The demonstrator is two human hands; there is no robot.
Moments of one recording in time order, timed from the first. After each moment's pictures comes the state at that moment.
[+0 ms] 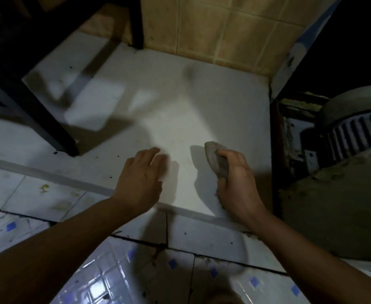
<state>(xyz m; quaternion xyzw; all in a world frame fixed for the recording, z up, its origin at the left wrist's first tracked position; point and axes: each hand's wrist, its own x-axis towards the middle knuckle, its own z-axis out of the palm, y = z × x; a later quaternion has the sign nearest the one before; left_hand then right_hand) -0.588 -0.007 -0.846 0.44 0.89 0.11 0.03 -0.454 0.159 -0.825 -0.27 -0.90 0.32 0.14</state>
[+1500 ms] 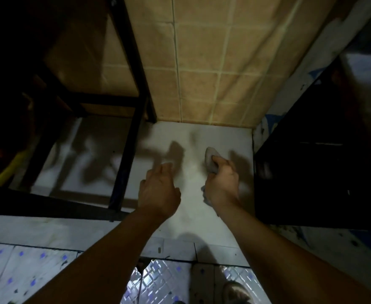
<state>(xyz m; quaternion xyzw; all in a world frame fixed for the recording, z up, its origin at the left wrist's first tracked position) -0.678 0.057 -0.471 0.30 0.92 0.09 0.24 -0.605 0.158 -0.499 -0.53 -0.68 0.50 0.12</state>
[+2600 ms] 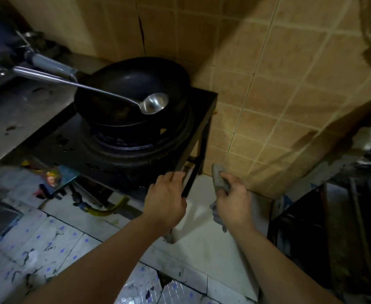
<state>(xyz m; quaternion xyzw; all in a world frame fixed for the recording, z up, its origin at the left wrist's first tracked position) -0.700 -0.068 -0.139 0.28 0.94 0.15 0.12 -0.637 0.072 -0.178 -0.33 -0.82 0.45 0.13</state>
